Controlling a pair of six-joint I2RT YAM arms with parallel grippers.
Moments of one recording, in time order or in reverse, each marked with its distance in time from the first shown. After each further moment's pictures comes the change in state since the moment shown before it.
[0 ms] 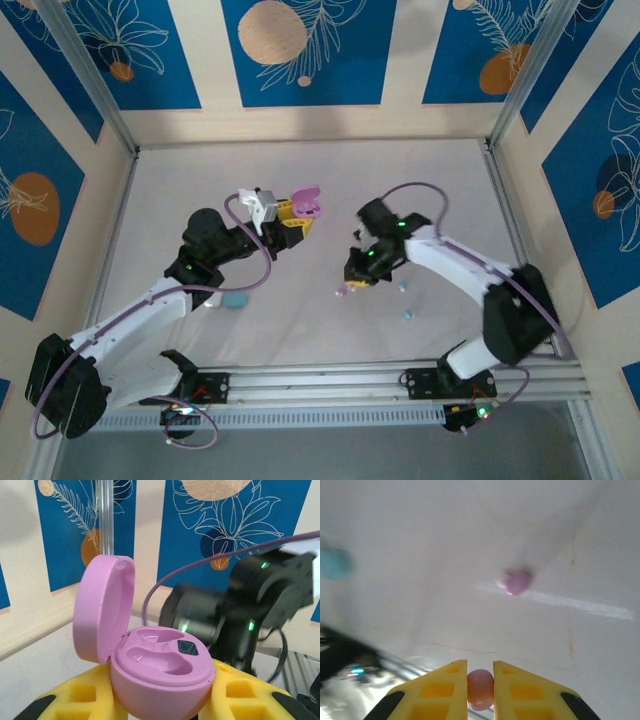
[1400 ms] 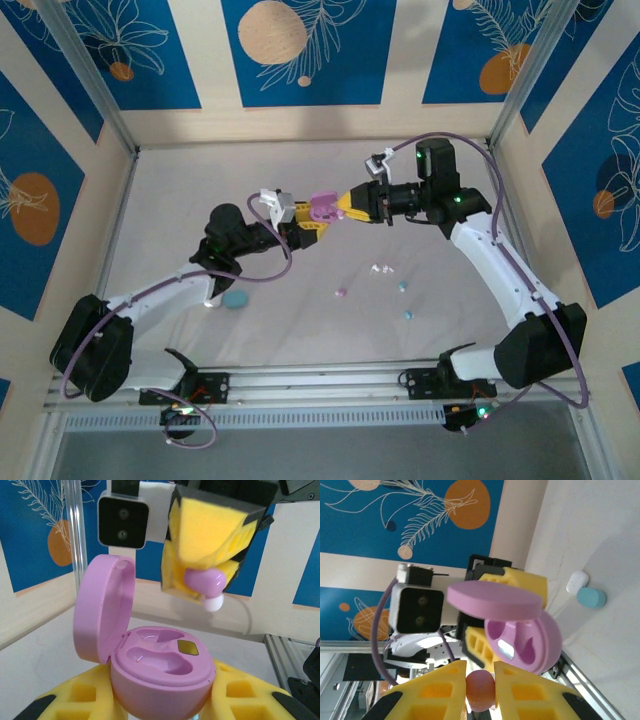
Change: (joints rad) left arm -0.004 0.217 0.008 0.219 0.129 0.011; right arm -0.204 -0.092 0.243 0.347 -0.662 0.190
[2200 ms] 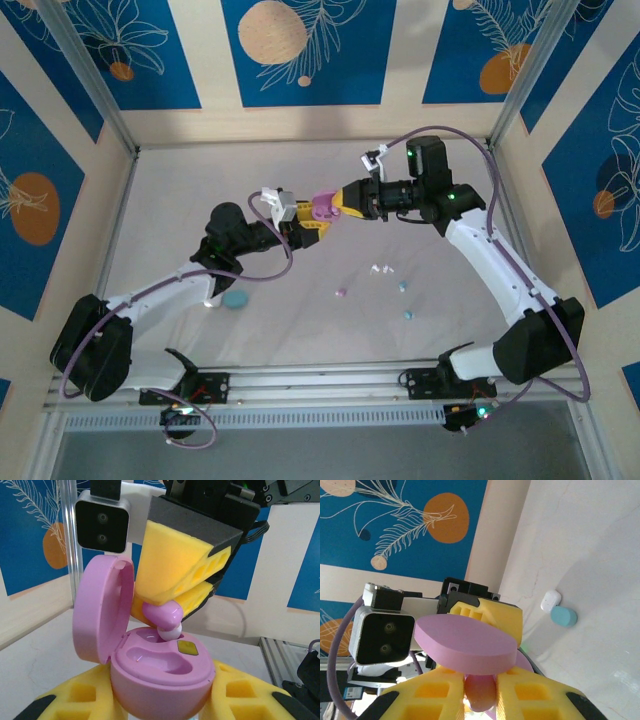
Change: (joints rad) left arm -0.010 0.001 0.015 -0.003 0.004 -0.019; right arm 0.056 0.024 0.054 -0.051 0.153 -0.093
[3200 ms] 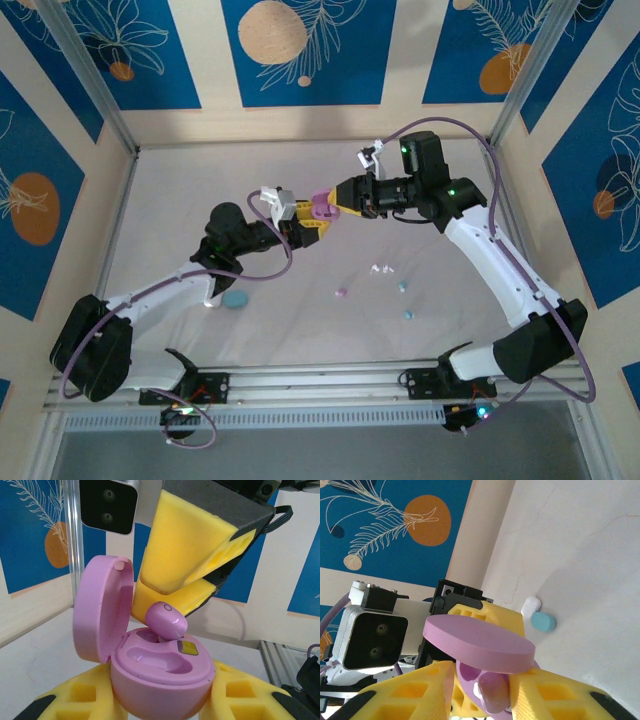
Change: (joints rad) left arm 0.000 -0.002 0.000 0.002 -0.010 -0.019; right arm 0.043 0.009 0.097 -0.131 0.132 -0.085
